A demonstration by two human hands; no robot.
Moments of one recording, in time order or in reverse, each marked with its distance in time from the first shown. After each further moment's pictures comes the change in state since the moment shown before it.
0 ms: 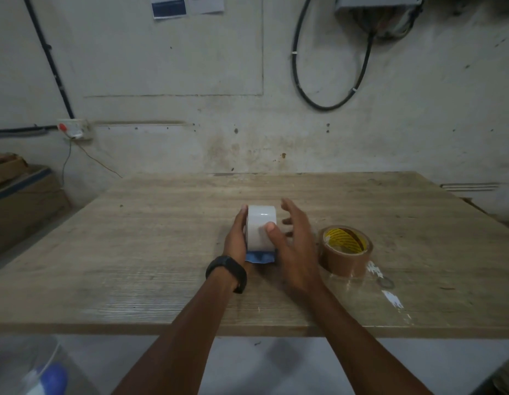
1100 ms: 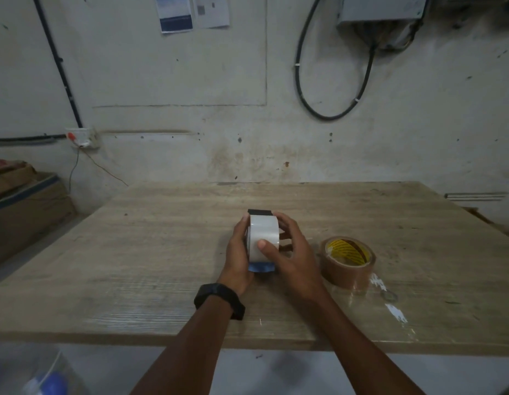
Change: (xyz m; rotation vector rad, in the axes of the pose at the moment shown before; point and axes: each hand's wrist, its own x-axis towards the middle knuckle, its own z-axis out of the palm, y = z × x) left_hand -0.029 0.012 0.012 0.055 -0.124 0.124; right_hand 0.005 -0.002 -0.002 0.145 -0.135 0.071
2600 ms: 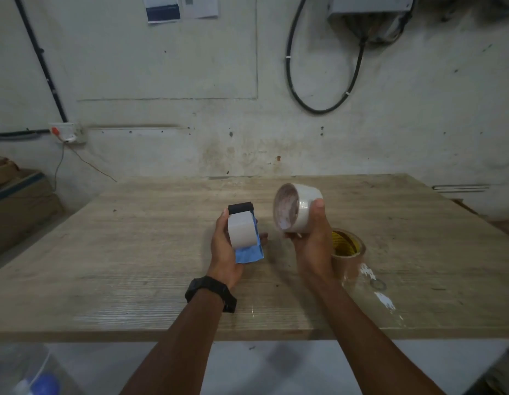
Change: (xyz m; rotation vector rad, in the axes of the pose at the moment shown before) left_hand 0.007 -0.004 -0.009 -0.205 0.066 0.044; right_hand 0.019 -0.002 -0.021 0.516 0.350 0.096
